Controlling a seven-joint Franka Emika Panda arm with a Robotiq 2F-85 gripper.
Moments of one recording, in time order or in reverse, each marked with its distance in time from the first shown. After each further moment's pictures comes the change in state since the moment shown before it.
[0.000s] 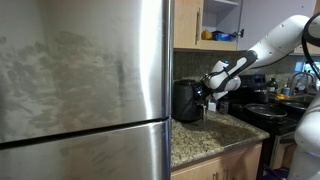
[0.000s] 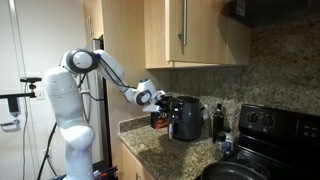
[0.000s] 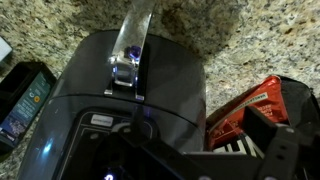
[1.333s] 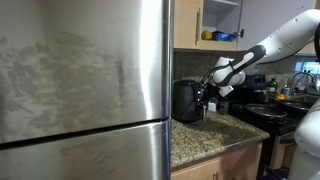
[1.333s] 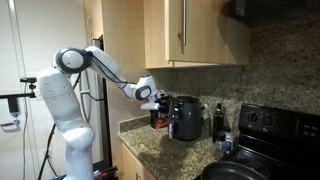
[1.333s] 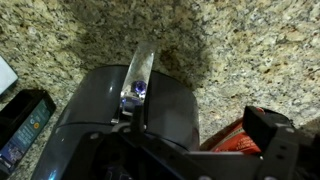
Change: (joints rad) arm -0.001 -0.092 -0.034 0.001 -0.016 -0.248 -0.058
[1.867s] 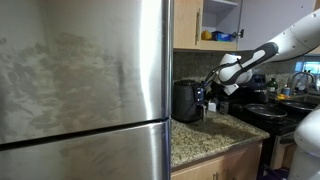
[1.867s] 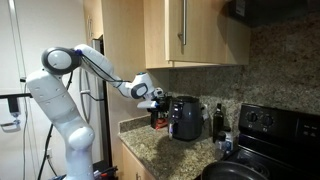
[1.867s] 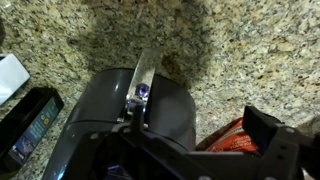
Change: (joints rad) arm -0.011 -0.119 -0.002 -0.069 -0.040 -0.033 0.001
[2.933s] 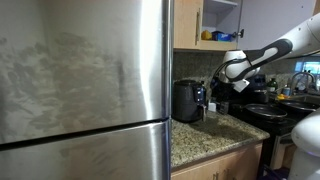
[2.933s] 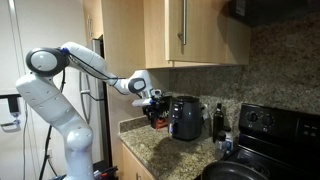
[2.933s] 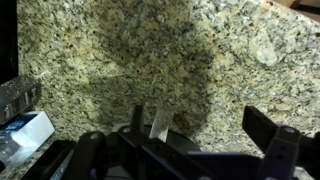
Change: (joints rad) arm -0.072 -0.121 0.029 -0.011 -0.141 -0.323 0.090
